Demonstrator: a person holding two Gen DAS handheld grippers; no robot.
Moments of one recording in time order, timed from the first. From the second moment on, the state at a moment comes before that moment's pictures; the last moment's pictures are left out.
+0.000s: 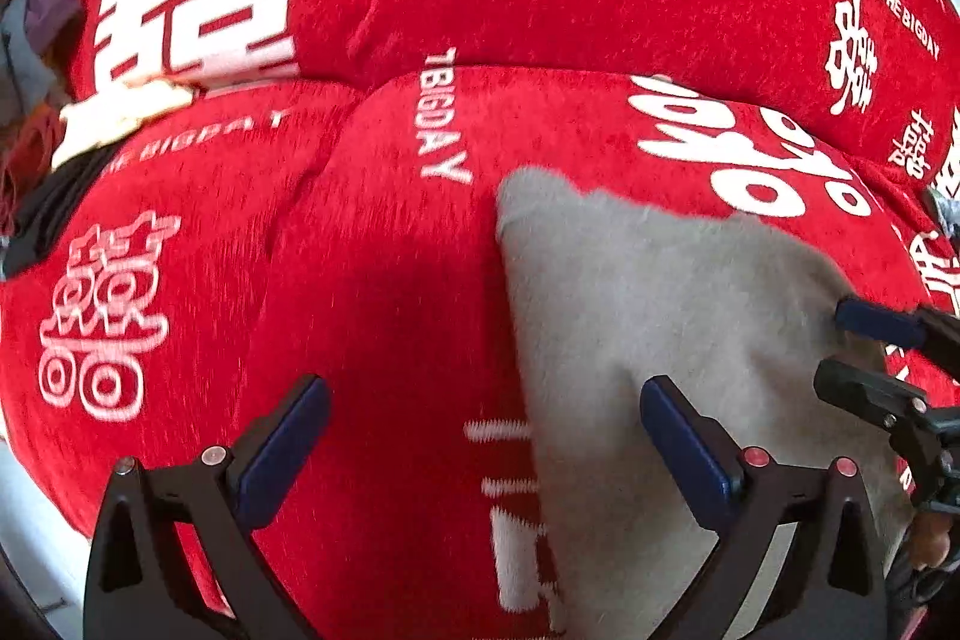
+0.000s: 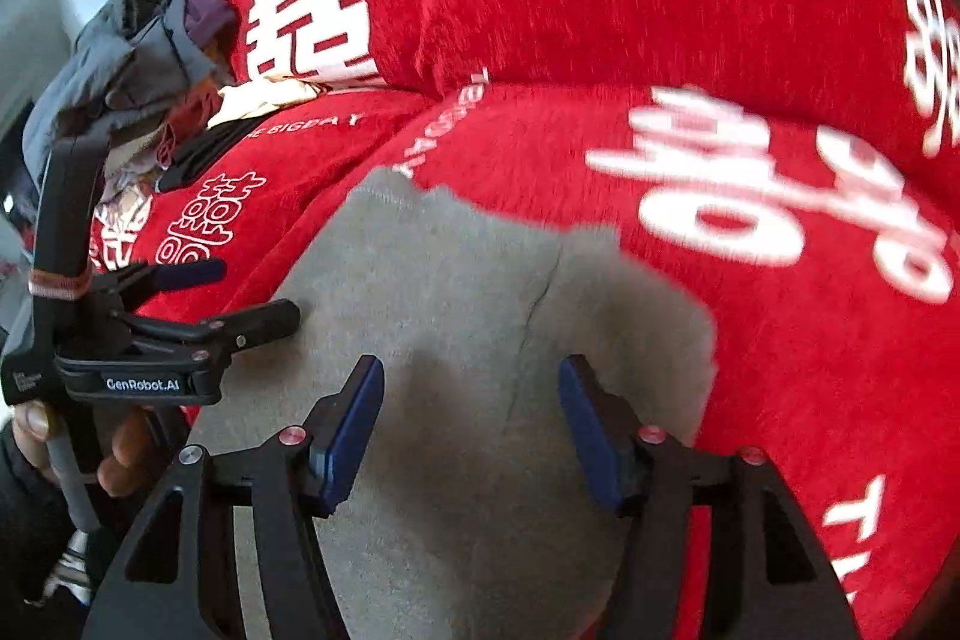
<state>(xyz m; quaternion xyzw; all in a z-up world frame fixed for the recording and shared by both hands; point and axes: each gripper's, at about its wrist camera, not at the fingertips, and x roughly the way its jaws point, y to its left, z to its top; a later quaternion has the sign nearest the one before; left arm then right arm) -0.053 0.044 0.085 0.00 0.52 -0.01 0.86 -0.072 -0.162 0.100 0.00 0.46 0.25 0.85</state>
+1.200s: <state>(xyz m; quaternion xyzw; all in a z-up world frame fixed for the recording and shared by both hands) -0.132 0.023 0.094 0.06 0.53 -0.04 0.85 -0.204 -0.156 0.092 -0.13 0.45 0.28 0.84</state>
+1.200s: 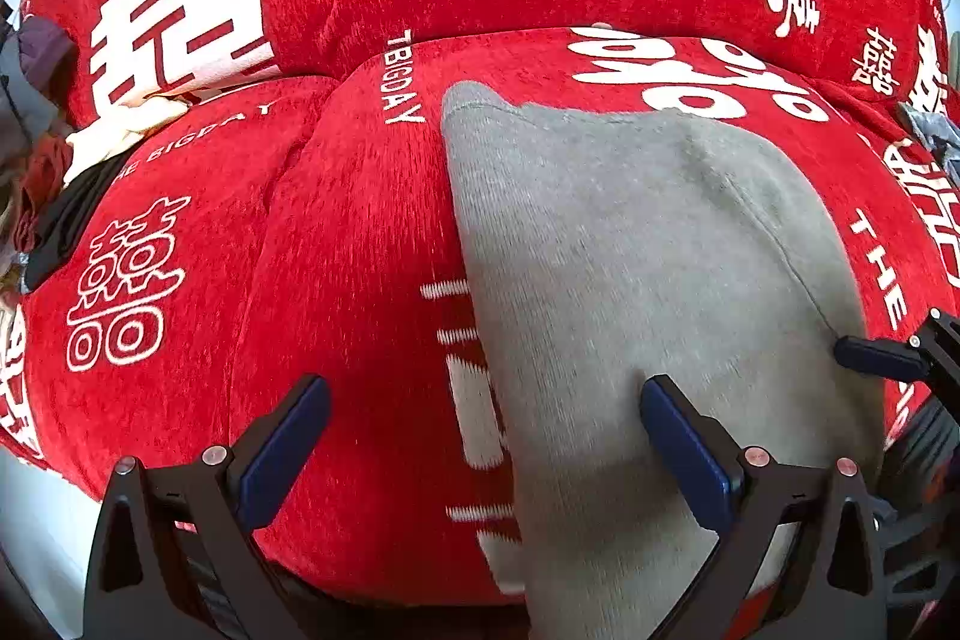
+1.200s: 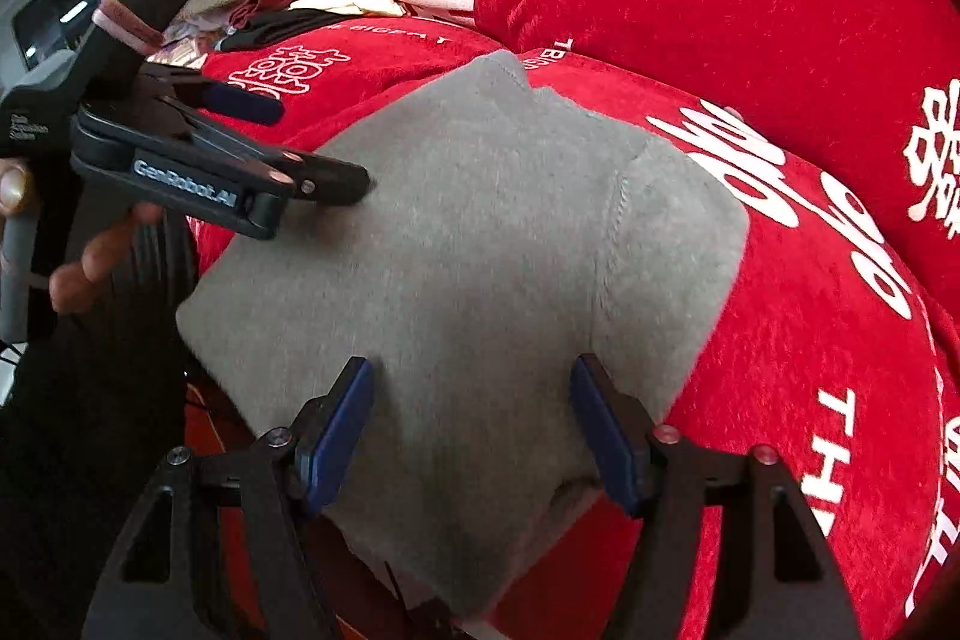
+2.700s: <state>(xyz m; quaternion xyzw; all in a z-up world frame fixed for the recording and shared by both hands) -0.147 0.005 0.106 0.05 0.54 -0.04 0.84 -0.174 -0.168 0.130 -0.08 0.50 0.15 0.85</state>
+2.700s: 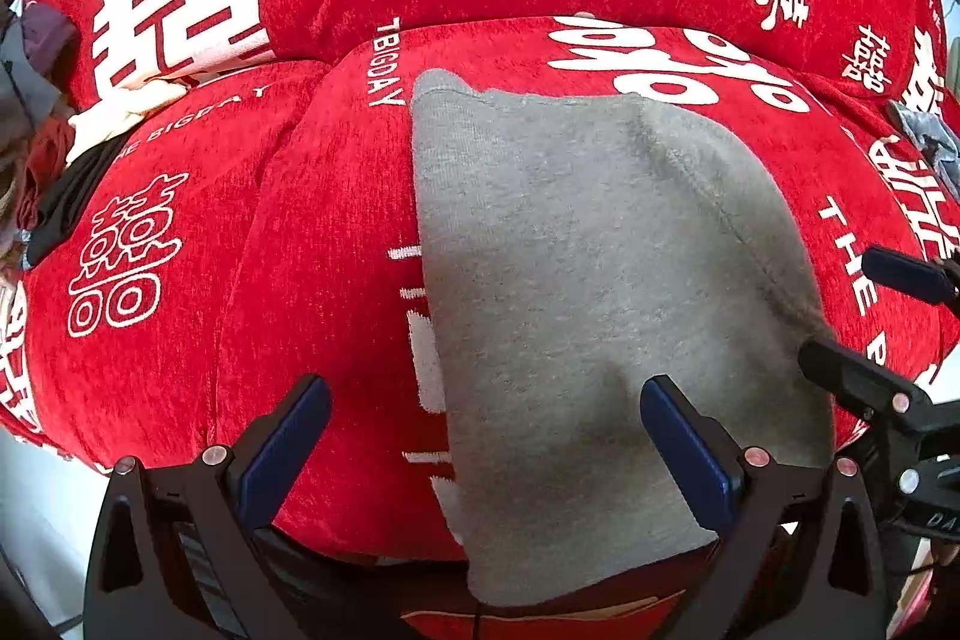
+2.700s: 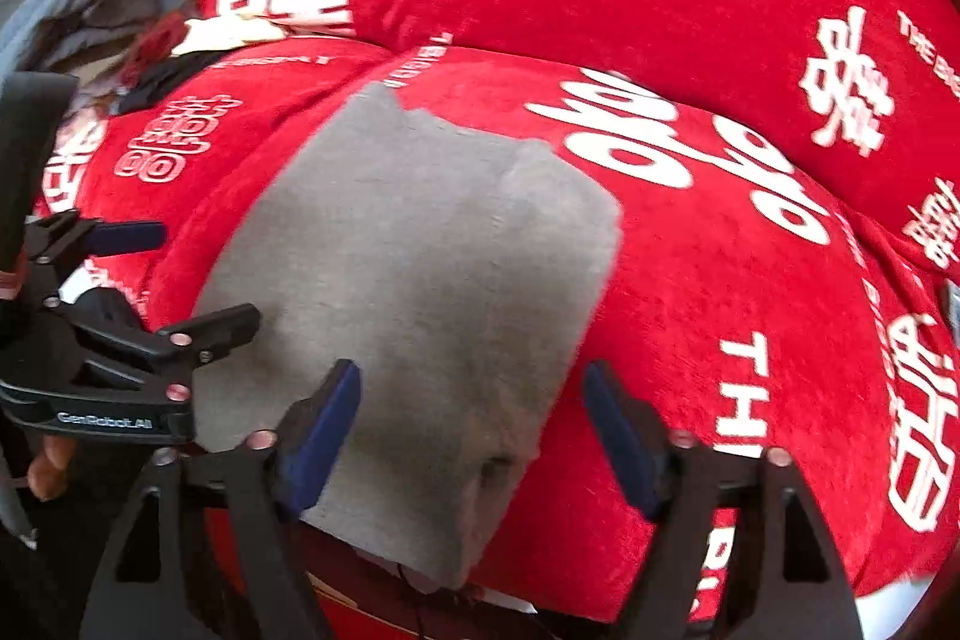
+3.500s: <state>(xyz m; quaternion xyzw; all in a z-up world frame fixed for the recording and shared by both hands) -0.152 0.003 0.105 0.04 0.56 0.00 0.83 -0.183 -0.164 0.127 -0.10 0.51 0.14 0.84</state>
